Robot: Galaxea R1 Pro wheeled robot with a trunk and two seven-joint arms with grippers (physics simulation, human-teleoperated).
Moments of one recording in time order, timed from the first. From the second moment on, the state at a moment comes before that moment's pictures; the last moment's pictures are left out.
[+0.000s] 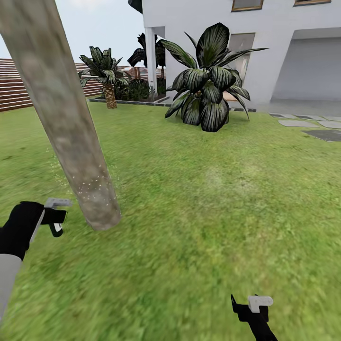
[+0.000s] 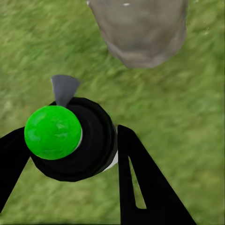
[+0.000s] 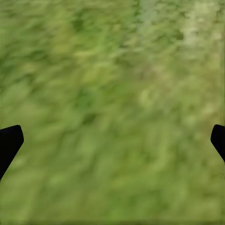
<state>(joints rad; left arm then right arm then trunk) -0.87 0.39 0.11 -0.93 -0.22 0.90 -0.28 -0.44 -0.07 -0.31 -0.18 0.29 -0.57 0.01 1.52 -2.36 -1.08</state>
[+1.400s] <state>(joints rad) -0.82 0.40 0.11 -1.04 -0.22 1.00 -0.27 -0.44 -0.07 -0.31 -0.18 0.29 -0.57 0.01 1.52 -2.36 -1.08</state>
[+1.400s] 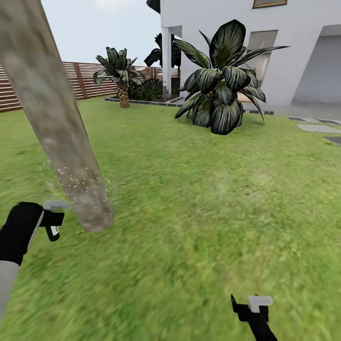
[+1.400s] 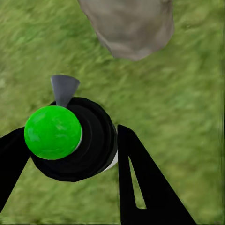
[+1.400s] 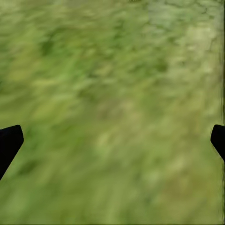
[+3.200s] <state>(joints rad) -0.63 0.33 -0.20 -0.65 -0.48 0.12 -0.98 -0.53 0.02 -0.20 -0.52 0.49 -0.37 0.69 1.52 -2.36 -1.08</state>
